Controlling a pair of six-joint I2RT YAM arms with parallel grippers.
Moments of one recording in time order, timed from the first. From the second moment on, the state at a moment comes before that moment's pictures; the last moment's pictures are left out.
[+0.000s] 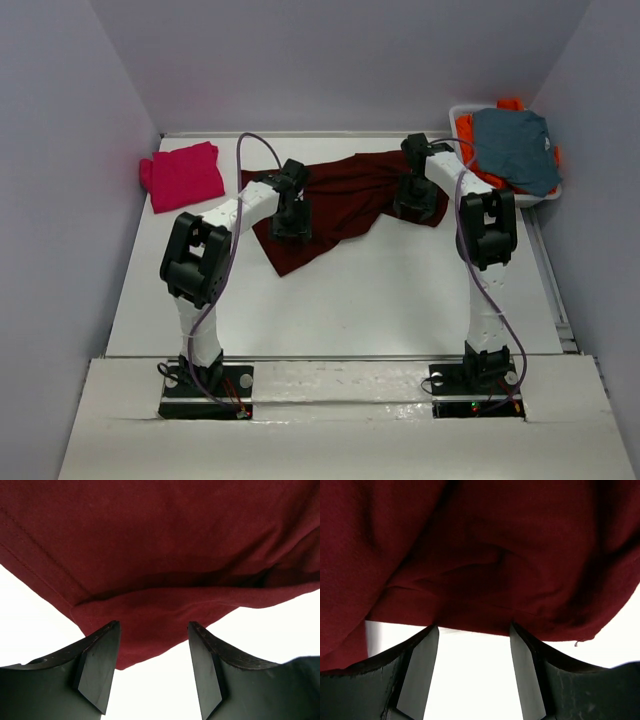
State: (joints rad) left arm -0.49 1.92 1.46 -0.80 -0.01 -0.45; right arm 0.21 2.26 1.91 -1.01 0.13 0.47
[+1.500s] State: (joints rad) left arm -0.46 1.94 1.43 -0.79 -0.02 -0.45; right arm 0.21 2.19 1.76 -0.95 0.12 0.46
